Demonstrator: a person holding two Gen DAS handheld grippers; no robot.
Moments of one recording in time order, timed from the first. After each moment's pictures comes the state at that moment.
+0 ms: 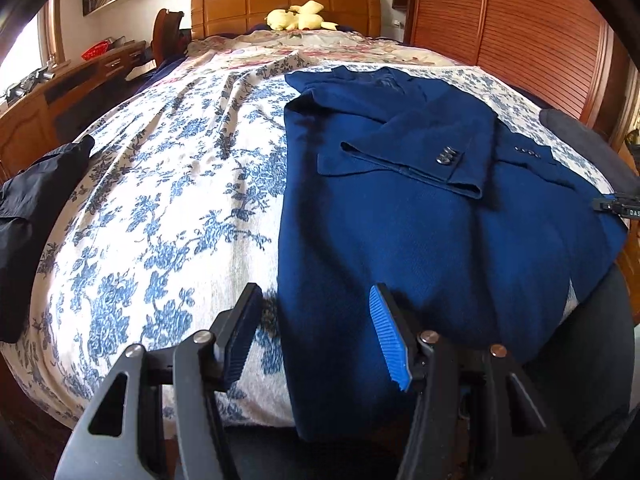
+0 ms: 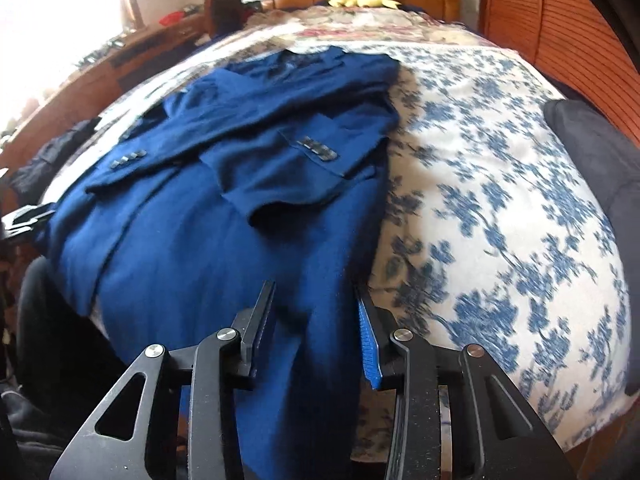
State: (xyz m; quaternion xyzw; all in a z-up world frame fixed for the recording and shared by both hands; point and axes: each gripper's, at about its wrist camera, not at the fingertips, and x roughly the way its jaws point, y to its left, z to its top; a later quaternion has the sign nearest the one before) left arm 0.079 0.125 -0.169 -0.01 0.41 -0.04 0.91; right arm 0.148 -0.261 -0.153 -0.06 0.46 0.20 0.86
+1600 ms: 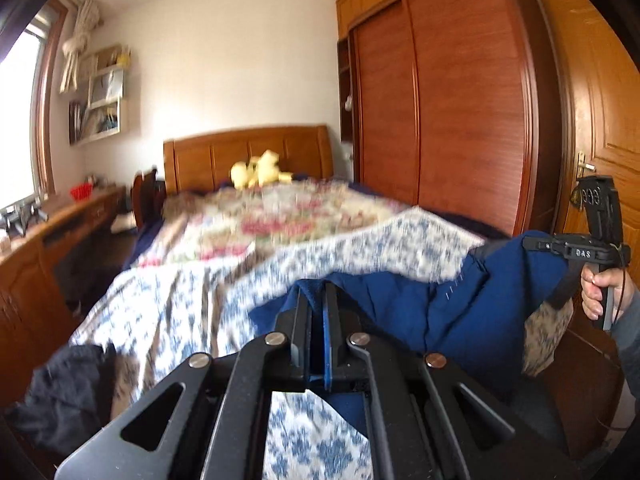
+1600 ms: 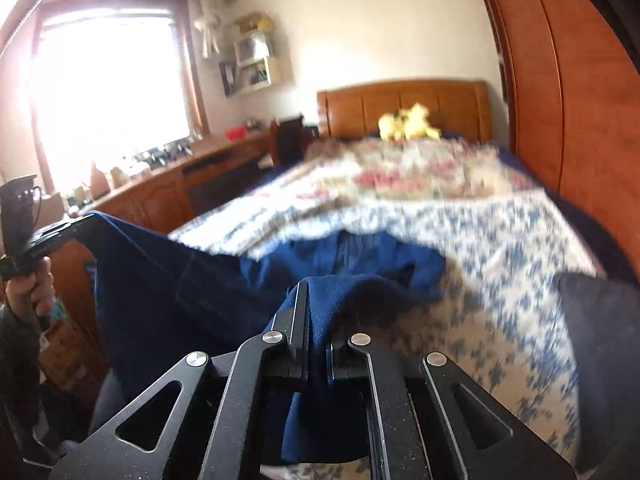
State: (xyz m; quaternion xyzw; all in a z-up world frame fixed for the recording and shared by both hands) left arm 0.044 0.076 0.099 0.03 0.17 -0.10 0.98; right arm 0.116 -0.228 0.051 0.00 0.24 0.30 0.92
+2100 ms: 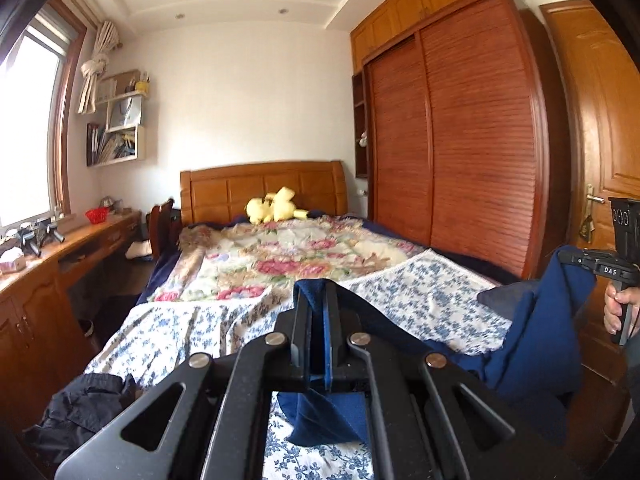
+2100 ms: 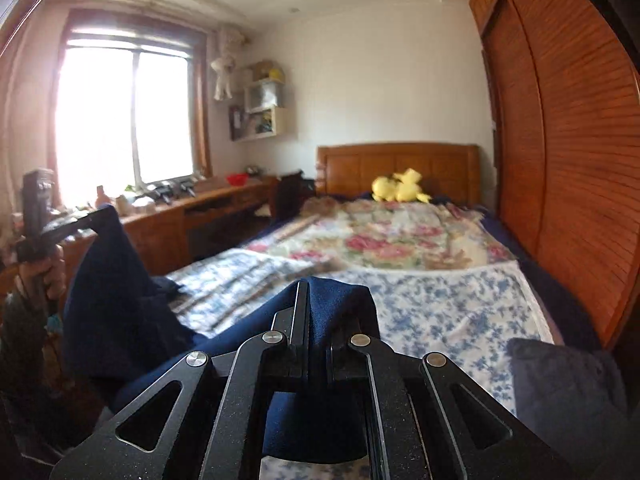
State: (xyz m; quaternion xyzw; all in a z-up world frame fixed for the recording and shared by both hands) left arm 0.052 0.099 0.142 0.01 0.13 -0.08 0.99; right arm 0.079 -0.259 0.129 -0.02 0.16 0.28 0.95
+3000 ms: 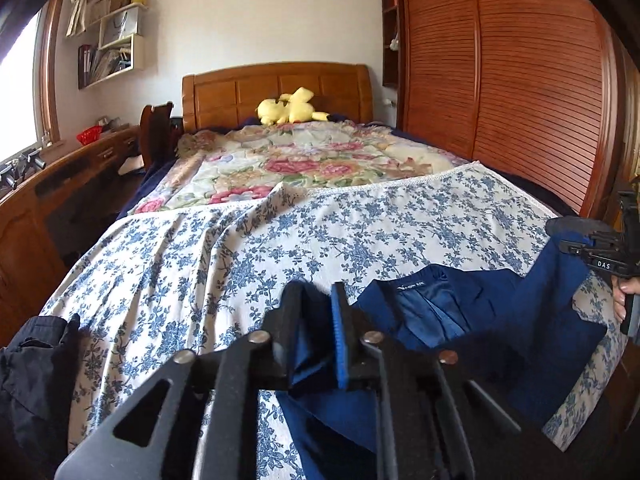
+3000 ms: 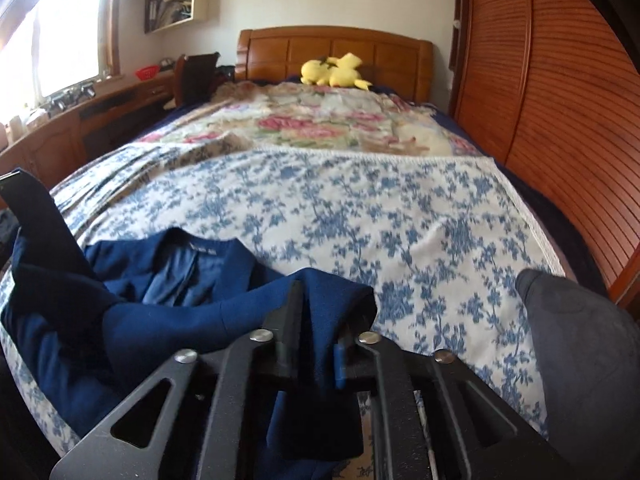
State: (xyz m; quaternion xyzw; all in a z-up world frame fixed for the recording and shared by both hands) left arm 0.234 0.093 -0.036 0.01 0.26 -0.05 0.96; right arm 0.294 -0.228 -0.065 -0.09 0.33 0.14 0.93
